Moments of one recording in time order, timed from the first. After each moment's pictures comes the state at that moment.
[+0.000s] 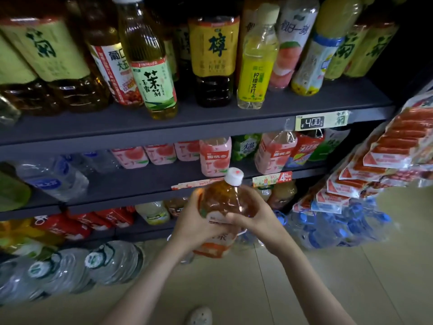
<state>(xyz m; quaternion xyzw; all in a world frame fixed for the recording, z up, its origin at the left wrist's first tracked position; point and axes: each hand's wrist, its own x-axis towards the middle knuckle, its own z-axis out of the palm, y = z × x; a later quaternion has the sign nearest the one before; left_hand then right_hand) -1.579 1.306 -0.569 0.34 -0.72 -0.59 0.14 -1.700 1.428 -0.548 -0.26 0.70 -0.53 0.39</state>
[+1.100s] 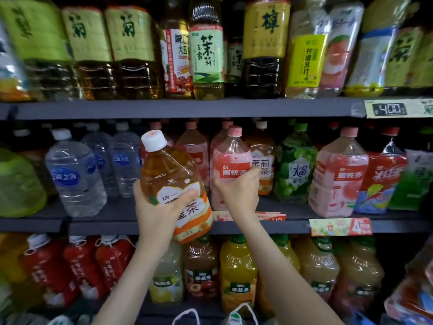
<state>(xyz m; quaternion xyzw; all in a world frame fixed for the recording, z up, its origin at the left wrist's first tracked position) -1.544 1.212 -0.680 0.31 -0.56 -0.47 0.61 -1.707 1.219 -0.689 -0.29 0.78 -0.56 -0.06</state>
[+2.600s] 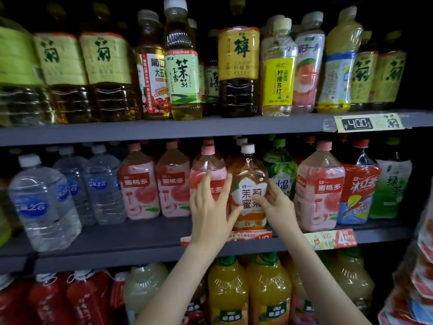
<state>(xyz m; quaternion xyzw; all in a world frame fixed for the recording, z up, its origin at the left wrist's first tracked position) -1.665 1.203 -0.702 0.27 -0.87 0.03 0.42 -1.805 1.293 -0.696 -0.39 0.68 -0.62 0.06</state>
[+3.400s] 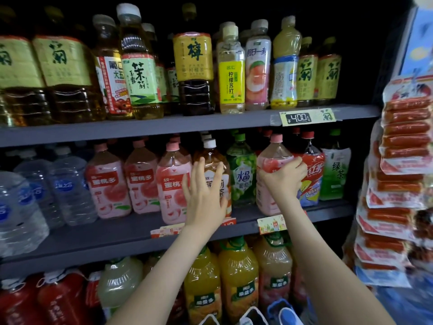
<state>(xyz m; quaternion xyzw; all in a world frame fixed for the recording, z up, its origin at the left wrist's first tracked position) -1.704 1.251 -0.684 0.25 -0.87 0.05 0.42 -1.877 1.338 -0.662 -0.16 0.81 -0.53 -0.20</state>
